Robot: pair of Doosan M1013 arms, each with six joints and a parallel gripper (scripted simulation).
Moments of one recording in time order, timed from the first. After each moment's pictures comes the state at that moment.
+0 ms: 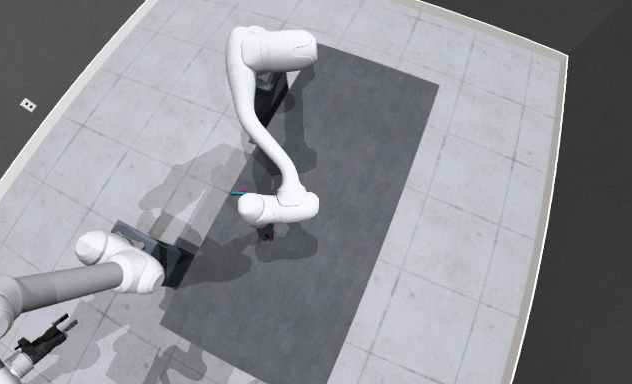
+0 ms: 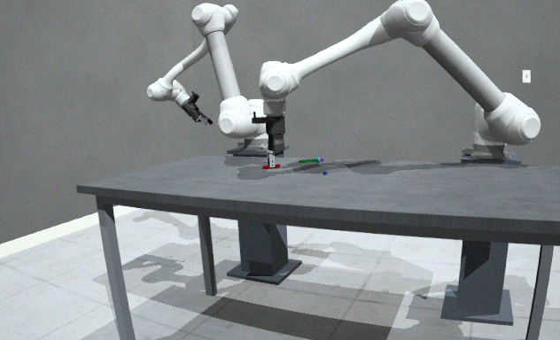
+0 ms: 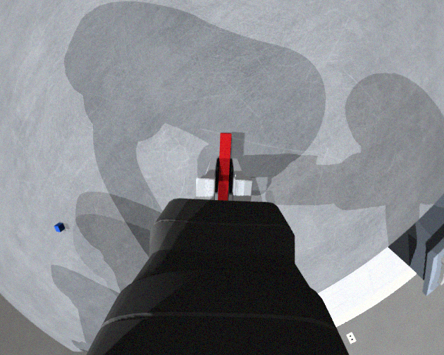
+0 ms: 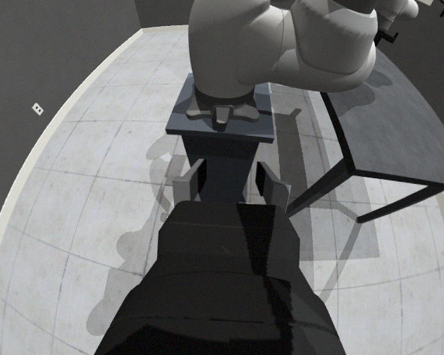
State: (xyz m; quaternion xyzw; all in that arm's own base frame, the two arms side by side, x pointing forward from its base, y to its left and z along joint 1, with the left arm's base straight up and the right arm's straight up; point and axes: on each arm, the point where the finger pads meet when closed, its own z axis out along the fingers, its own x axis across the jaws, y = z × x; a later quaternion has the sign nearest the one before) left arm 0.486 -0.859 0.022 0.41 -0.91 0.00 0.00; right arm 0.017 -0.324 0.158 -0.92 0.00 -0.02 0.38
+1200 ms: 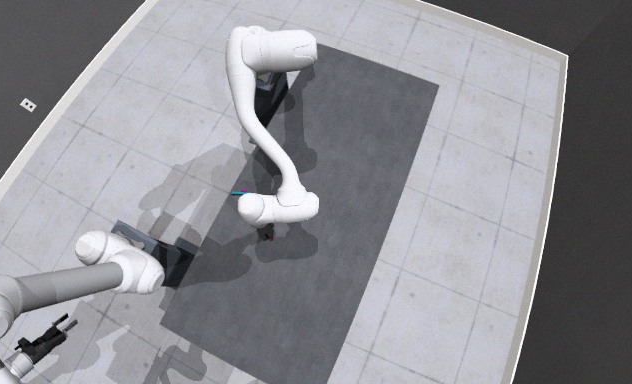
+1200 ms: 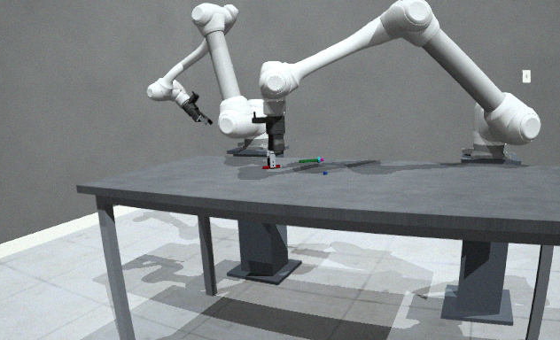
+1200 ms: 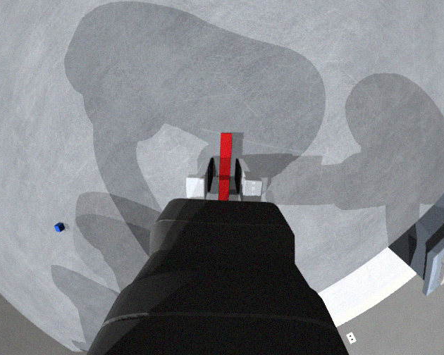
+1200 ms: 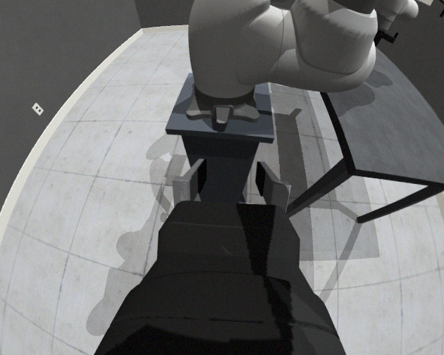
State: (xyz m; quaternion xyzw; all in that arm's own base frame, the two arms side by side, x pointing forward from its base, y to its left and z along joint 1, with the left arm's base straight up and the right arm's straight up) left arm 0.486 -0.859 0.022 0.41 -0.91 0.00 0.00; right arm 0.017 -0.324 0.158 -0.92 0.00 -0.02 0.38
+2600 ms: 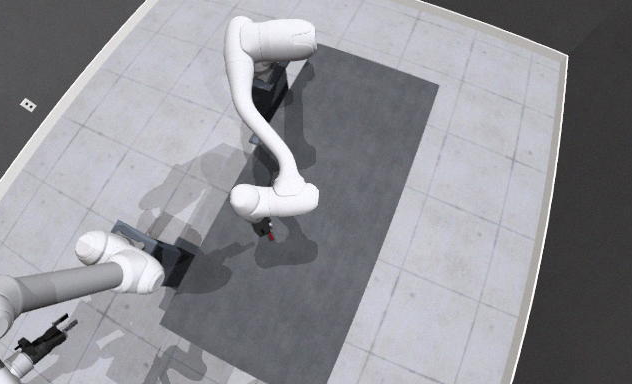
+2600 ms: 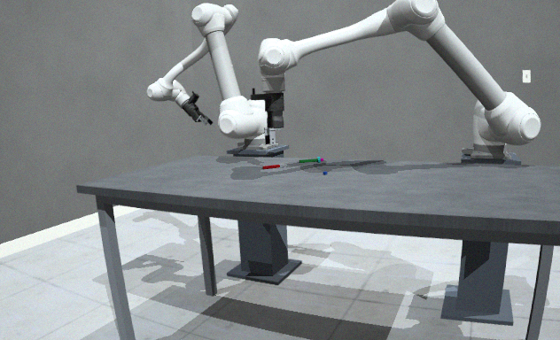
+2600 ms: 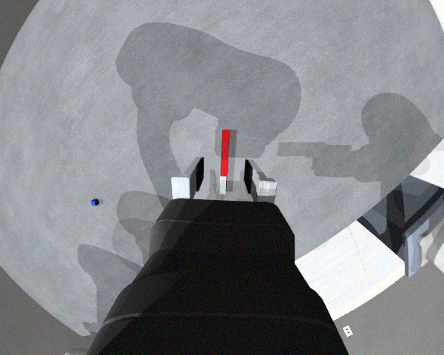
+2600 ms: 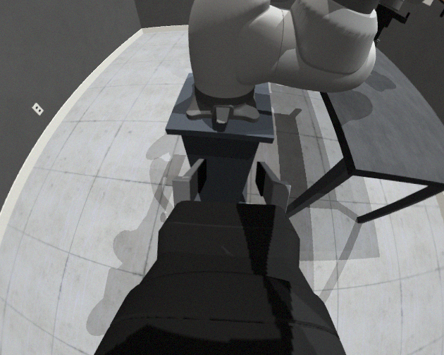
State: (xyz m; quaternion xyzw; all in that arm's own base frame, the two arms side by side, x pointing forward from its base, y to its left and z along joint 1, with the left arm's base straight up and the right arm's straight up) left arm 0.486 -0.859 0.112 0.41 -0.91 0.00 0.00; right arm 0.017 -0.324 0.158 -0.92 0.00 -0.02 0.38
